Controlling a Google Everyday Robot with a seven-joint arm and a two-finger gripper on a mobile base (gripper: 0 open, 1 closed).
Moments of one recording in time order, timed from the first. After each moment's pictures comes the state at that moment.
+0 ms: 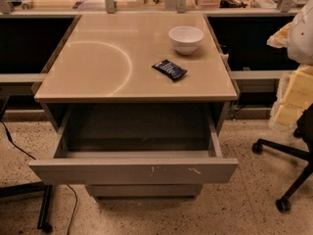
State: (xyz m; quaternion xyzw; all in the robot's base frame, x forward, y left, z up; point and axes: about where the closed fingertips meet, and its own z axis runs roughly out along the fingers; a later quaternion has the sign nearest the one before) arm 0.438 -0.217 0.976 -0.60 0.78 -0.03 0.16
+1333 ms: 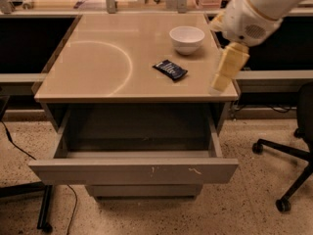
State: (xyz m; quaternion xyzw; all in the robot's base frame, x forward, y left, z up) arm 0.541 -0.137 0.961 -0.65 0.72 0.02 0.23
